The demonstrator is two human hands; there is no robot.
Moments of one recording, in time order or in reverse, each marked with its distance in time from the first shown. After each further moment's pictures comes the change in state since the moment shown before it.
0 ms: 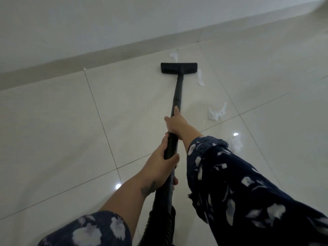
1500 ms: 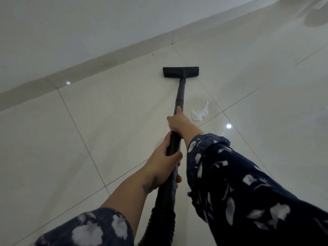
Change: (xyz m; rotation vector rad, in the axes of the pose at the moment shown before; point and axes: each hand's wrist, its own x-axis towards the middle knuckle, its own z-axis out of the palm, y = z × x) left_hand 0.047 0.062 0.052 0.057 -0.101 -0.078; right_hand 0.017 0.032 -0.090 -0.369 0.062 0.002
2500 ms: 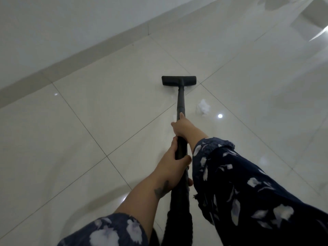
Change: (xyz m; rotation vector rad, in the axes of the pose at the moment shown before) left_hand -0.169 -0.124 0.107 0.080 -0.132 0.019; right_hand -0.180 0.105 0.137 0.652 0.136 0.102
